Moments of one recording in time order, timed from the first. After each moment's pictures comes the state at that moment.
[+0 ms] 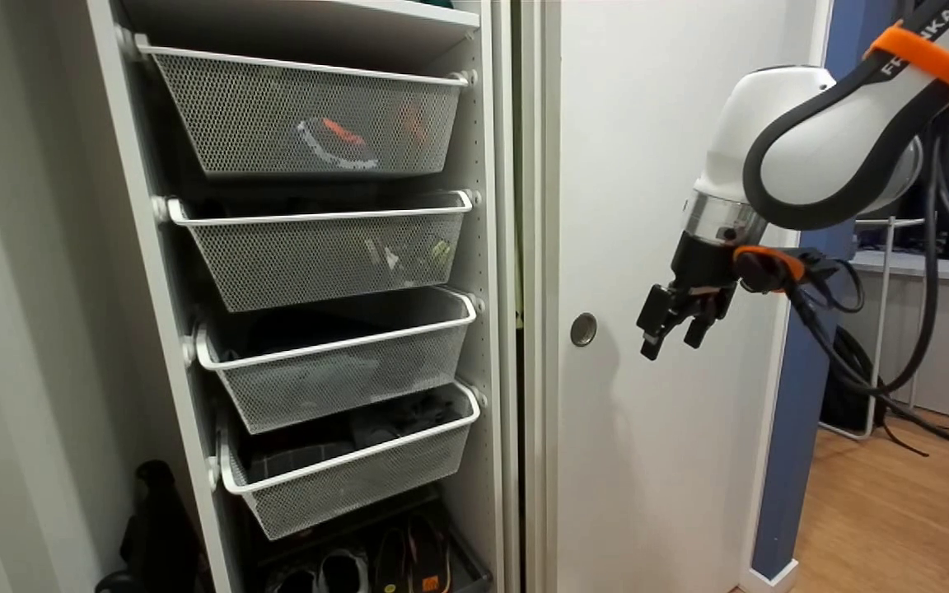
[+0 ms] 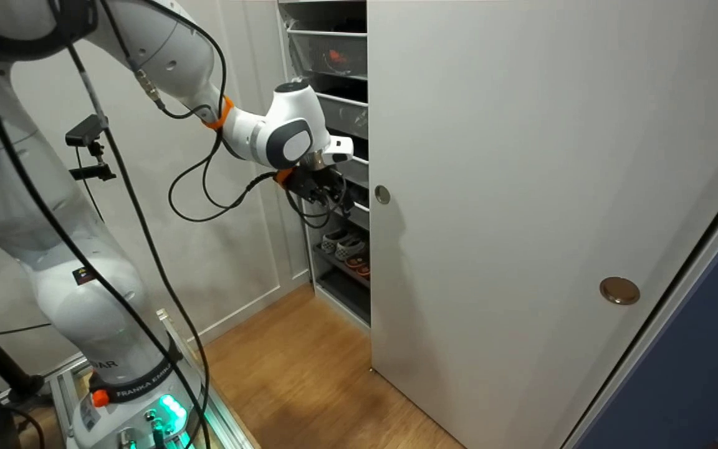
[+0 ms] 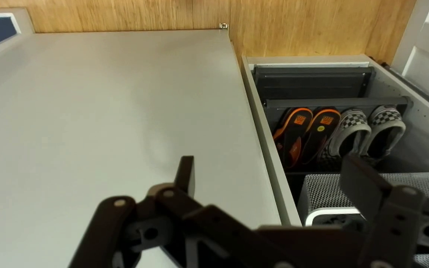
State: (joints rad) arm 0.03 -0.10 0.06 -2.52 -0.05 2.73 0.16
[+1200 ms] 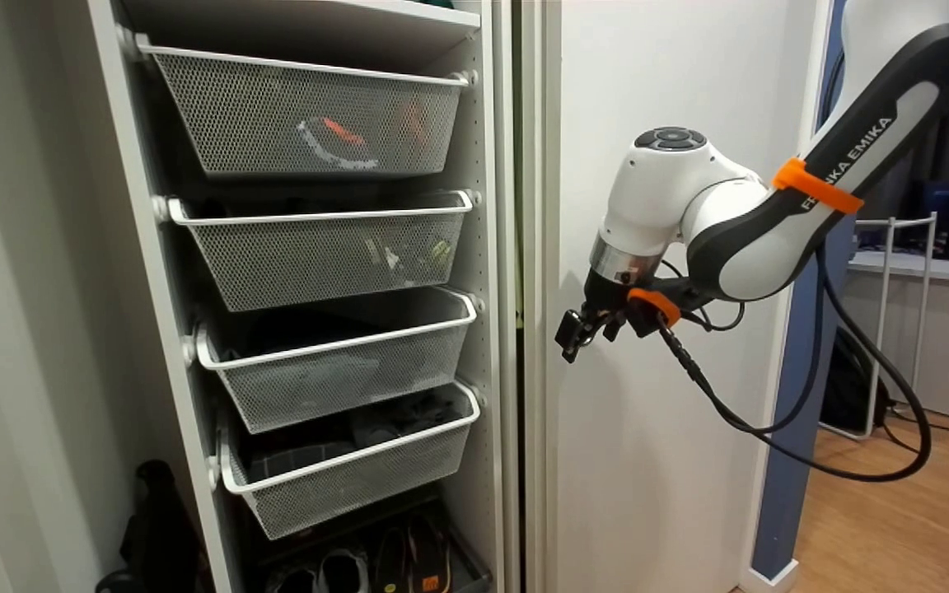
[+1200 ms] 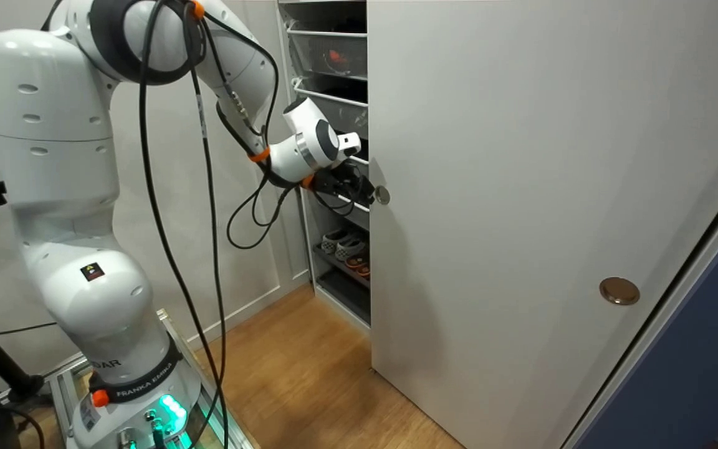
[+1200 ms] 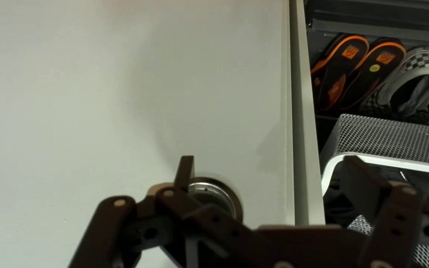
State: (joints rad) arm 0.12 0.25 -0.01 -2.18 -0.83 2.86 0.81
